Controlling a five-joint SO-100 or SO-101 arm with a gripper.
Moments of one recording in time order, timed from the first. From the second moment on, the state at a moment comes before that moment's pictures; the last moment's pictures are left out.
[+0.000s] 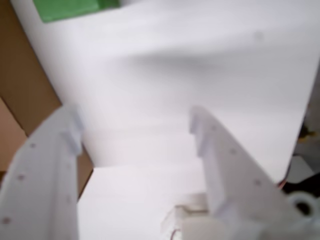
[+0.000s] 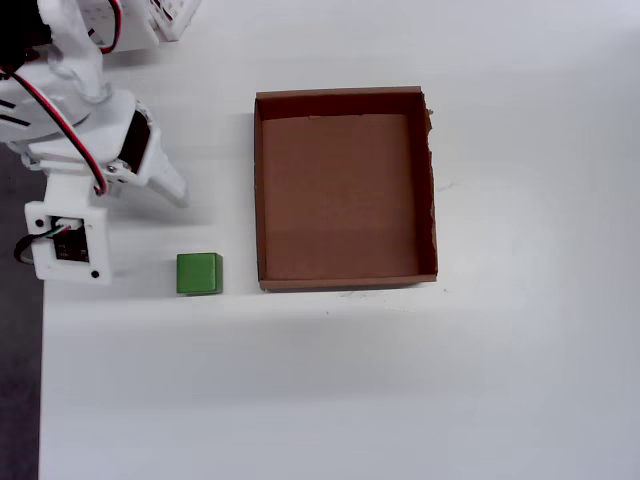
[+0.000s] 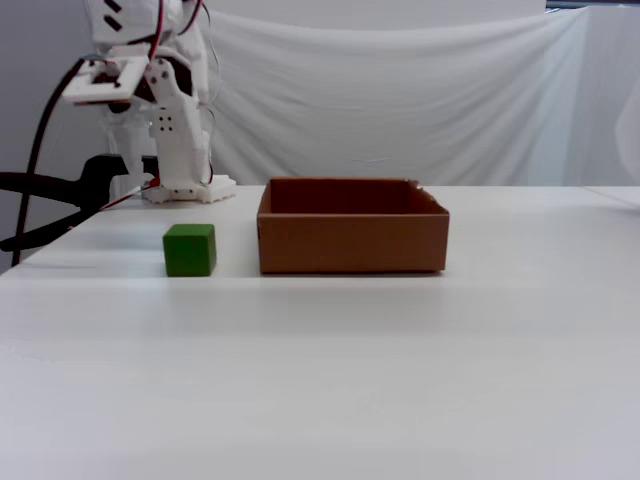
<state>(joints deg) 0.2 114.5 124.5 50.7 -70.5</state>
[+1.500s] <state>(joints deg) -6.4 81.4 104.7 43.4 -70.5</state>
